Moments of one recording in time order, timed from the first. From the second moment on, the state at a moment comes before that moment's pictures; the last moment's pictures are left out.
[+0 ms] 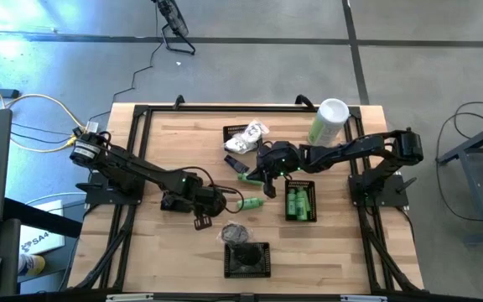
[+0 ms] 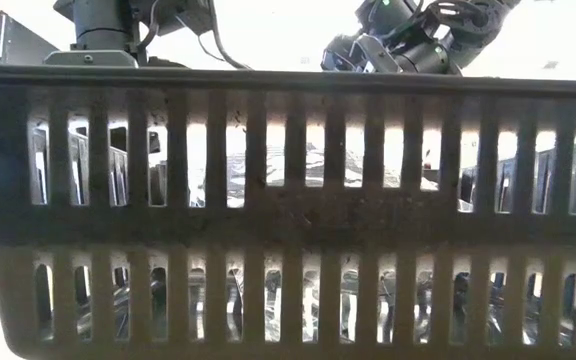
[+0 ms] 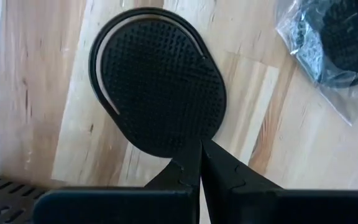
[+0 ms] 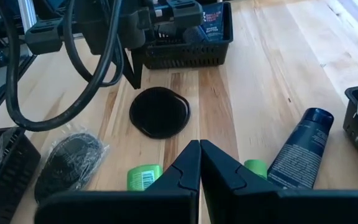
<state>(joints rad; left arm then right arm) -0.24 1.59 0.97 -0.63 0.00 -0.52 -0.11 1.61 0.84 0.27 -0.23 0.09</state>
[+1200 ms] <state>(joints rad) -0.24 1.65 0.97 -0.59 -0.02 -0.56 -0.07 1.65 0.87 0.37 -0.26 0.16</state>
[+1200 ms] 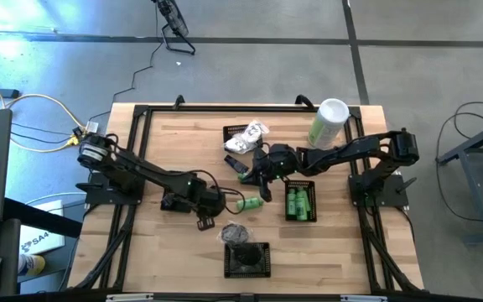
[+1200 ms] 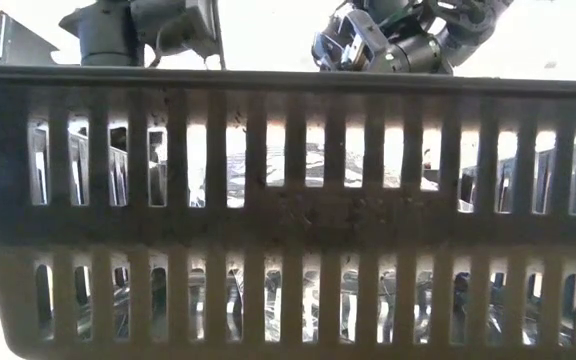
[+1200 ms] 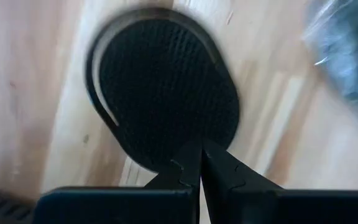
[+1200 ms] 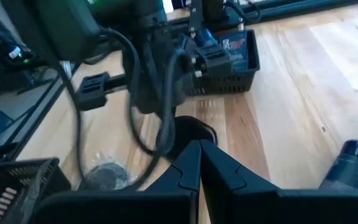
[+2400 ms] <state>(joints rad) -0.06 1.74 0.97 -0.35 -0.12 -0.30 -0.18 1.65 0.91 0.09 -0.39 0.37</state>
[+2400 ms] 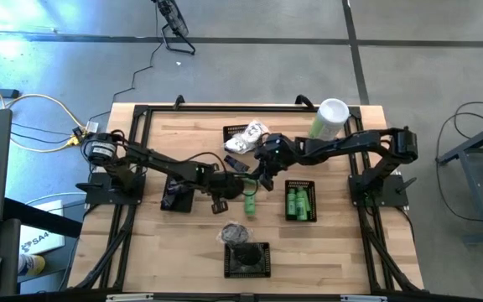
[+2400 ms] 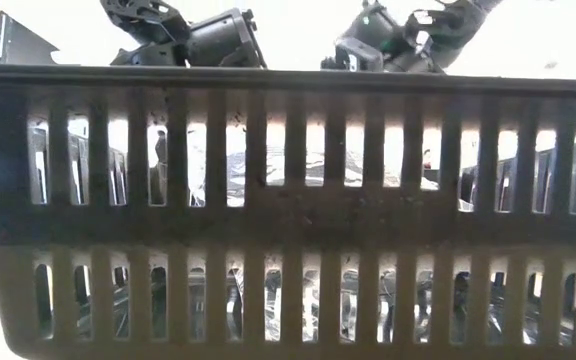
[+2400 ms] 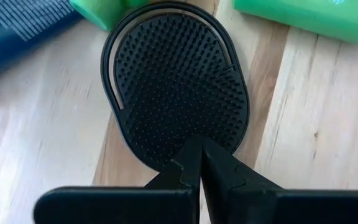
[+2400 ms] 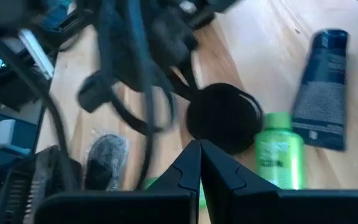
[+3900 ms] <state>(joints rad) -0.07 1.73 0.97 -0.36 -0.11 -0.26 -0.15 1.99 1.29 -0.43 -0.11 0.27</state>
